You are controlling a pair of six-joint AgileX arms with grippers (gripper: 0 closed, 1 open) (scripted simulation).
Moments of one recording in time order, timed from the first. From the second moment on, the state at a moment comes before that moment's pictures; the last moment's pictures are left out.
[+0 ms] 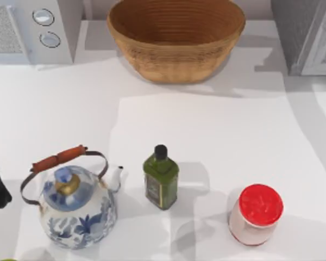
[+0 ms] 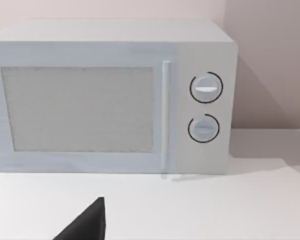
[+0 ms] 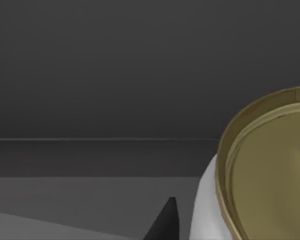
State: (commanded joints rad) left arm 0.00 0.00 0.00 0.00 0.00 0.00; right arm 0.18 1.33 1.74 -0.42 0.20 0.02
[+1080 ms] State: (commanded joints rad) left arm 0.00 0.00 0.00 0.00 0.00 0.00; right arm 0.11 2.04 2.72 -0.66 0.13 0.02
